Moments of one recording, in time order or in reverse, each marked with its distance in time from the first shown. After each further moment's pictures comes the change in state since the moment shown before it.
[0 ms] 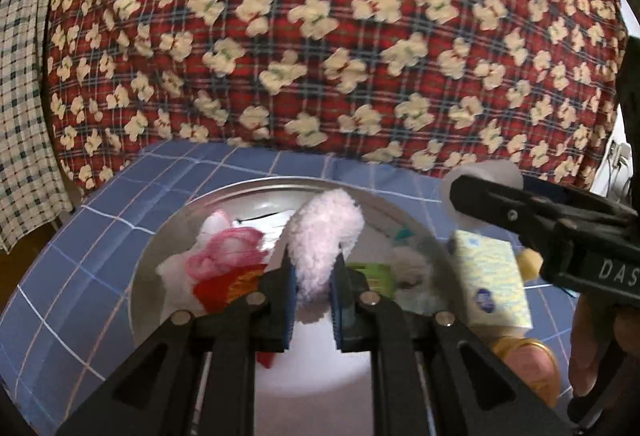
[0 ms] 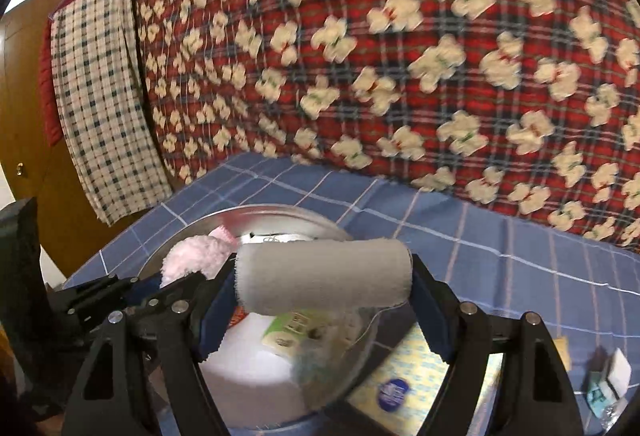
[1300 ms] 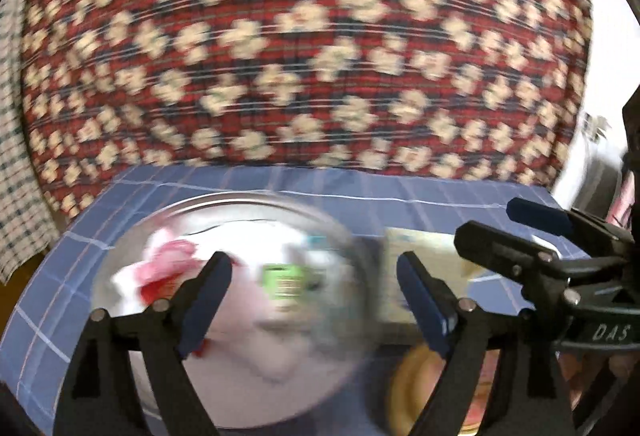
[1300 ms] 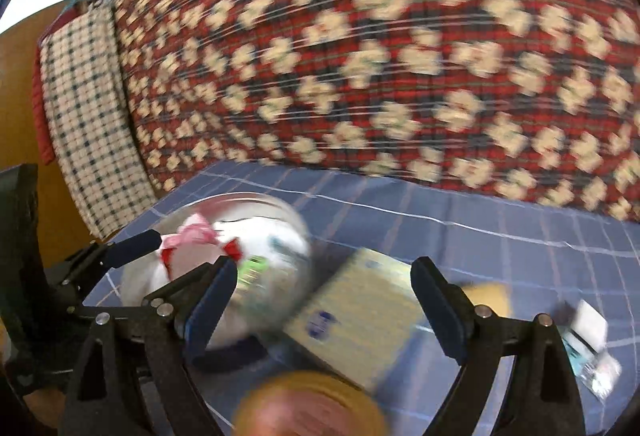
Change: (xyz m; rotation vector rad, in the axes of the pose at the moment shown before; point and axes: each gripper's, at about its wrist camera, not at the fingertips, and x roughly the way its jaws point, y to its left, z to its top) left arm -0.028 -0.087 -0.002 0.138 -0.029 -0.079; right arm -0.081 -0.066 -0.053 0.098 -0.072 -0.068
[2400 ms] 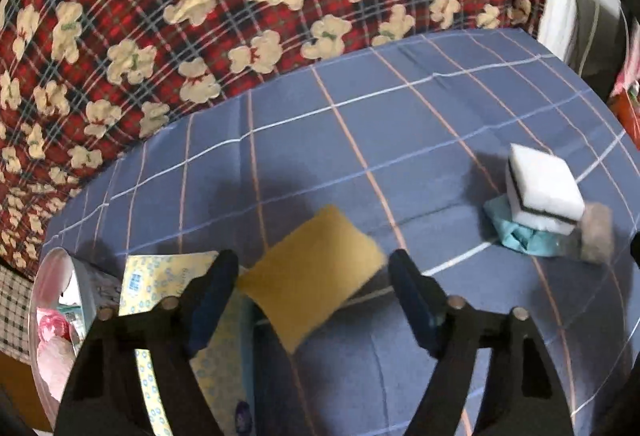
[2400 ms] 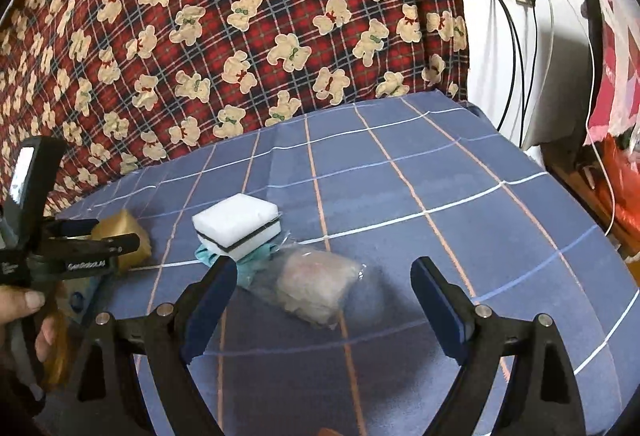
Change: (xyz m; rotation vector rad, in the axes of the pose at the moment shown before) left arm 0.158 -0.235 0.001 0.381 0.407 0.040; right arm -0.096 -0.270 -0.117 0.377 0.026 -0.437
